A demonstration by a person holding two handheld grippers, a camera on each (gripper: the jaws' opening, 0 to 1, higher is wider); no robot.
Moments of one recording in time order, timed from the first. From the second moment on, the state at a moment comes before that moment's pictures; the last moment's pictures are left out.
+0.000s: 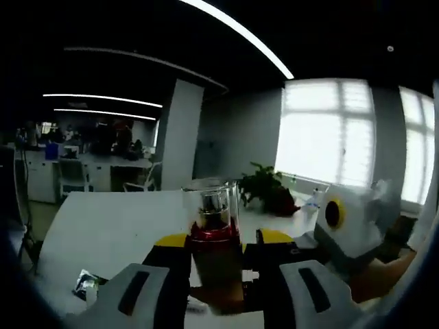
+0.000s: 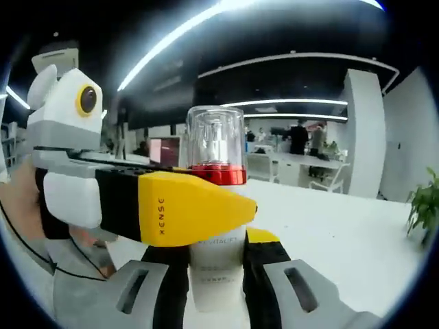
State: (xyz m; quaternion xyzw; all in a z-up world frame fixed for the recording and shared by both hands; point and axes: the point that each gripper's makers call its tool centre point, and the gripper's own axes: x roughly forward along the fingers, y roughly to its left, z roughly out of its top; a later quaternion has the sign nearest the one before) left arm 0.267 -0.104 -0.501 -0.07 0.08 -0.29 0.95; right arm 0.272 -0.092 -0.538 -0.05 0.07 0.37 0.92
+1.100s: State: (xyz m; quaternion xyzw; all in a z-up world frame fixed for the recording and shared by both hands) left arm 0.238 -0.113 -0.500 -0.08 0.09 -0.52 0.85; right arm 0.235 -0.090 -0.529 -0.04 0.09 0.61 0.79
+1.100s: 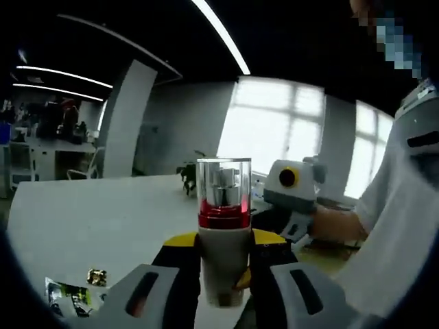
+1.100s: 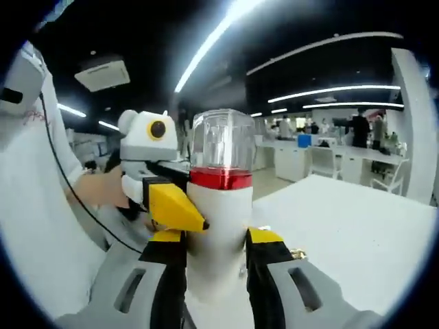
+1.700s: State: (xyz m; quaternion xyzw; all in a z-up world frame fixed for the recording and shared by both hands) left arm 0.206 -0.143 -0.510 -0.02 0.06 -0.62 0.78; right arm 0.205 -0.102 -0.552 -0.04 0.06 0.69 0.72
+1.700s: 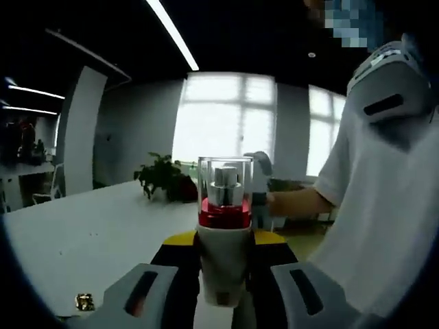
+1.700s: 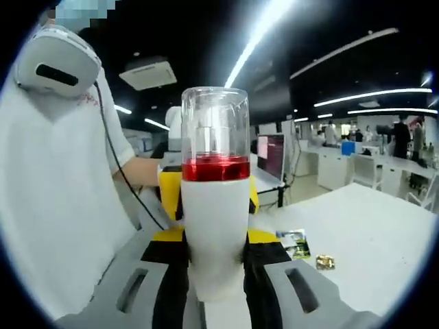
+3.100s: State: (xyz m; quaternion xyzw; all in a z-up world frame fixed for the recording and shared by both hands) left arm 0.280 -0.165 -0.692 0.06 0.19 -0.65 0.74; right arm 0.296 -0.122 -0.739 -0.13 0.16 0.62 0.76
